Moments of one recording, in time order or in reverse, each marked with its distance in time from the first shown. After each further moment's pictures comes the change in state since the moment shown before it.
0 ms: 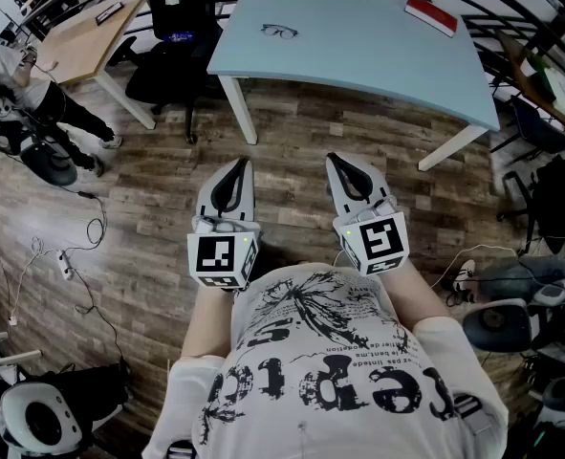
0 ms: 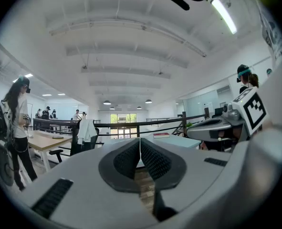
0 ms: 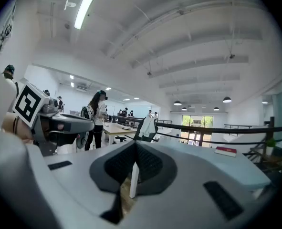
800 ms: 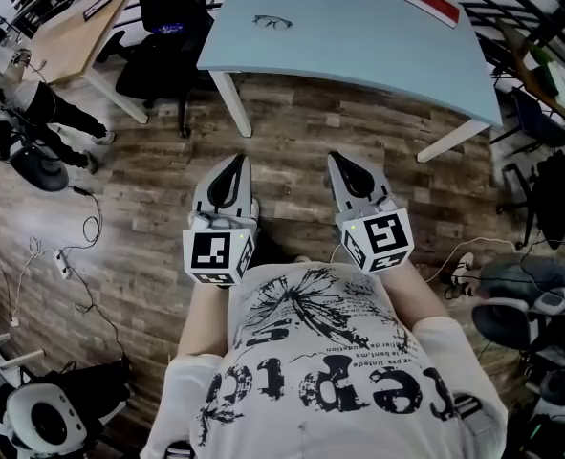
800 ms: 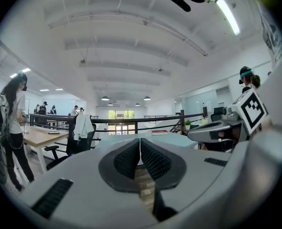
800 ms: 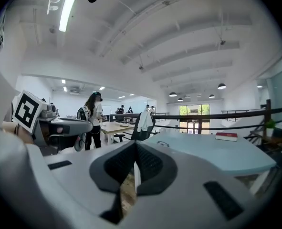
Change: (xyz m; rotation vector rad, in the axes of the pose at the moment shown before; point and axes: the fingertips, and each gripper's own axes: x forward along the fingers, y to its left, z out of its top) left arm 0.047 0.005 -0.017 -0.016 0.036 -0.029; right arm 0.027 -0.036 -0.031 0.127 0.050 -0.020
